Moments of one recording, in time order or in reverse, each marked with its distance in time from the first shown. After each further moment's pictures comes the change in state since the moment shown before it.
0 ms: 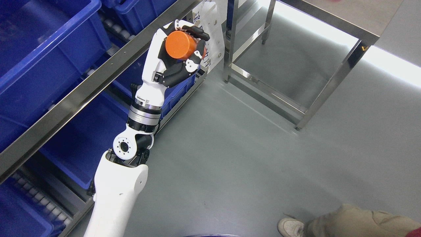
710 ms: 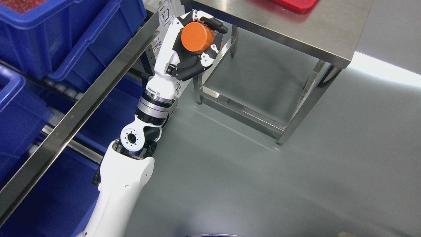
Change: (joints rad) left arm -0.062 0.000 -0.055 0.013 0.001 0.014 -0.004; right arm 0.000 0.000 0.000 0.000 0.000 0.000 0.000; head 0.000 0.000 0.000
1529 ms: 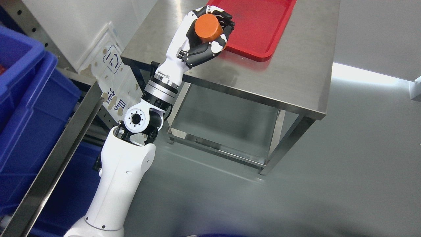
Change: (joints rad) left arm -0.109 0.000 -0.006 0.061 0.012 0.280 0.028; right arm 0.000 0.000 0.000 0.000 0.000 0.000 0.000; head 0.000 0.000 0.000
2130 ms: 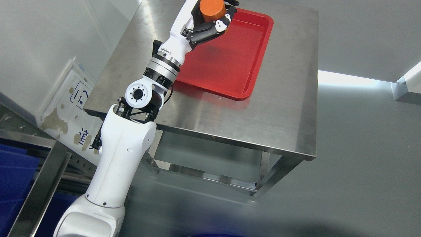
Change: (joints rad) left arm -0.143 0.000 -0.009 0.112 0.000 0.121 0.007; right arm 0.000 0.000 0.000 0.000 0.000 0.000 0.000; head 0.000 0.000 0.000
